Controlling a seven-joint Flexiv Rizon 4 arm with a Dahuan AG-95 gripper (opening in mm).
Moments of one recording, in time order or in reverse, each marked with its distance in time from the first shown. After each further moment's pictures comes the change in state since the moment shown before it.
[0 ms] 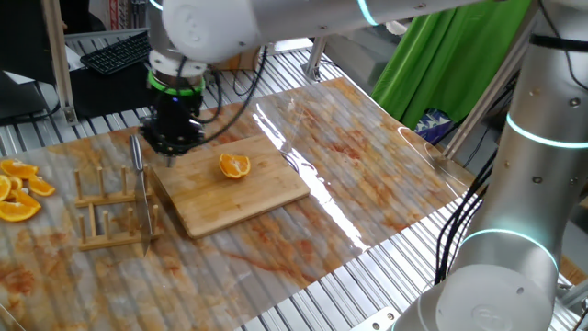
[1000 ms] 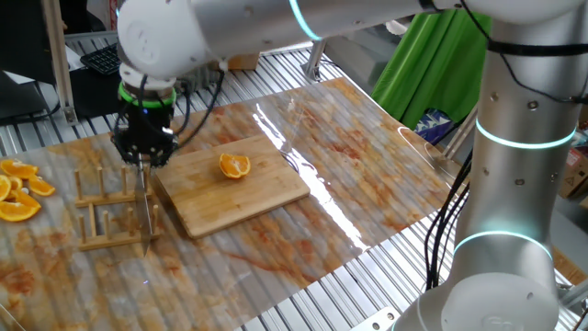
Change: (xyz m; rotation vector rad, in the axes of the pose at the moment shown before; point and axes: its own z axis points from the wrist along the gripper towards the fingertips) arm -0.001 0.027 0.034 -0.019 -0.017 0.026
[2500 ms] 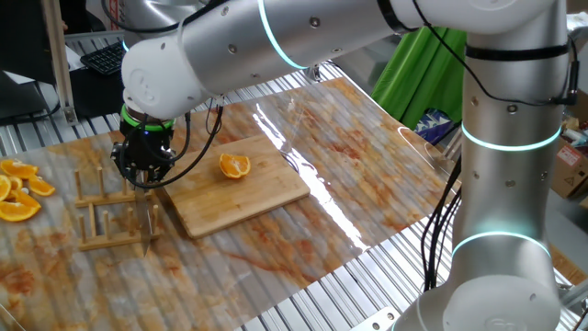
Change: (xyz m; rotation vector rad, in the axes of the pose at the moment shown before) arm -0.005 0.006 0.045 -0.048 -0.022 -0.018
